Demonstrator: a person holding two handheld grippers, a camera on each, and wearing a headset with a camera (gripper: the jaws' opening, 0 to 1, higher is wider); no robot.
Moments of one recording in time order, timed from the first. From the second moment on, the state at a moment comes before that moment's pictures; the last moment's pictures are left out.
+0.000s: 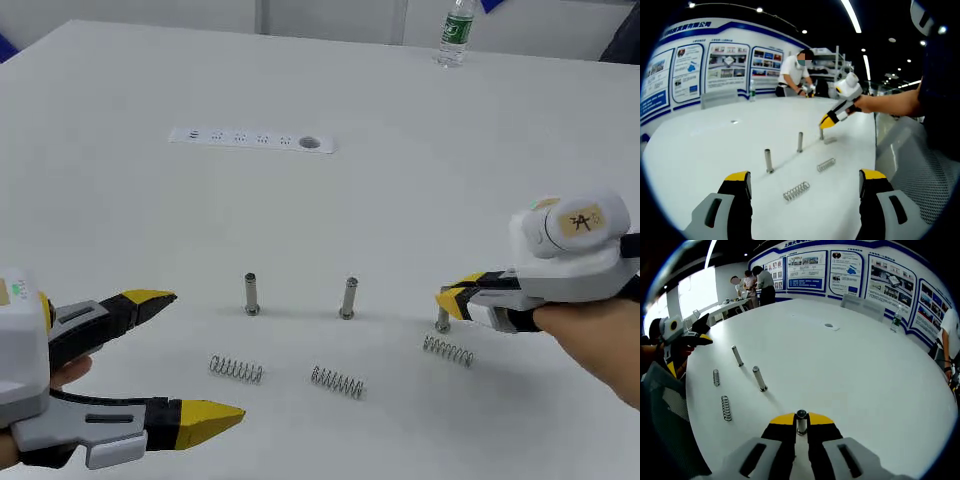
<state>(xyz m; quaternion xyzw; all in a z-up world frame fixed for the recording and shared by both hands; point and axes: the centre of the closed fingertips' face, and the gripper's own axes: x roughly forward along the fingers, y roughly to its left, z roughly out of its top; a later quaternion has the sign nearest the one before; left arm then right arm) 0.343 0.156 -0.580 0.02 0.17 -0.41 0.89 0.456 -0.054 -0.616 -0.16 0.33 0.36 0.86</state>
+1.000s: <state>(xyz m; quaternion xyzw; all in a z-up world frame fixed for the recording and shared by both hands) 0.341 0.153 -0.577 0.03 0.17 -0.42 0.89 0.468 -0.051 -0.622 -0.17 0.32 0.36 0.86</state>
